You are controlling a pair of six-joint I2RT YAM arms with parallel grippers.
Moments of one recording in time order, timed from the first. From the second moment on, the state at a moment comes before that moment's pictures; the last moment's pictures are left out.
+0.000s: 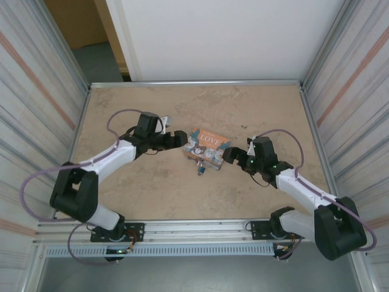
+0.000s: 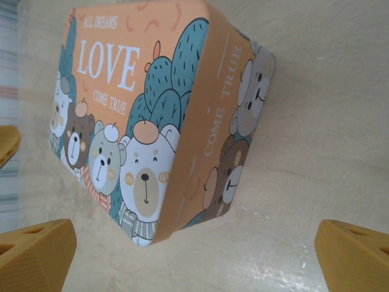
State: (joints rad) left arm -0.44 1.52 0.95 -0.22 0.46 -0.54; right arm 0.37 1.14 0.50 -0.12 -0.34 0.78
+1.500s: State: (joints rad) left arm -0.54 1.44 0.76 -0.28 0.48 -0.63; right arm 0.51 1.73 1.03 -0.10 -0.44 0.60
